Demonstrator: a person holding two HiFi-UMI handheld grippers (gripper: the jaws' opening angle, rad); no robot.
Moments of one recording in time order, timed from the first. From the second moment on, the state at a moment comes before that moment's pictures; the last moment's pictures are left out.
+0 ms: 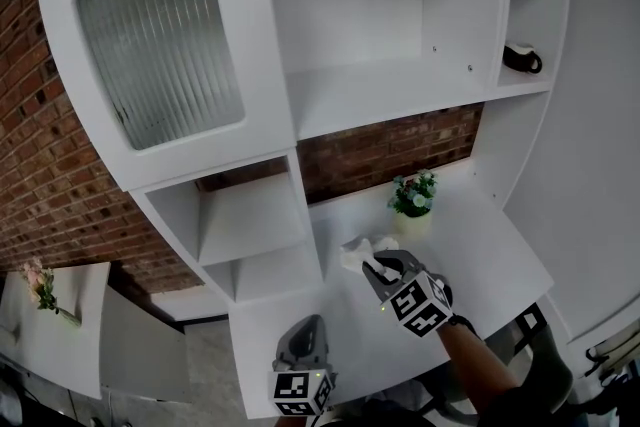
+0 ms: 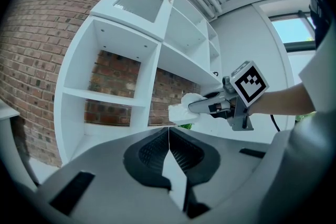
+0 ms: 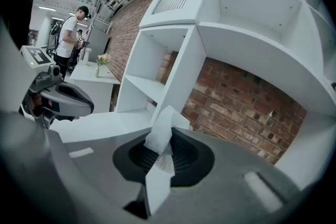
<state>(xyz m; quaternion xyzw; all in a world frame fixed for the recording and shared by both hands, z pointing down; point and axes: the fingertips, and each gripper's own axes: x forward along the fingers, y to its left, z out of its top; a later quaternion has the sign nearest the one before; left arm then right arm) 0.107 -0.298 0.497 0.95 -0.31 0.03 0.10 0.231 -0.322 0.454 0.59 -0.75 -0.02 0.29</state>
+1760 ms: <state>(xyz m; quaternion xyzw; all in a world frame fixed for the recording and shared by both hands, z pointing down) 0.138 -0.310 0.533 0.94 -0.31 0.06 0.13 0.238 -0.318 0.632 0.56 -0.76 0.11 0.31</state>
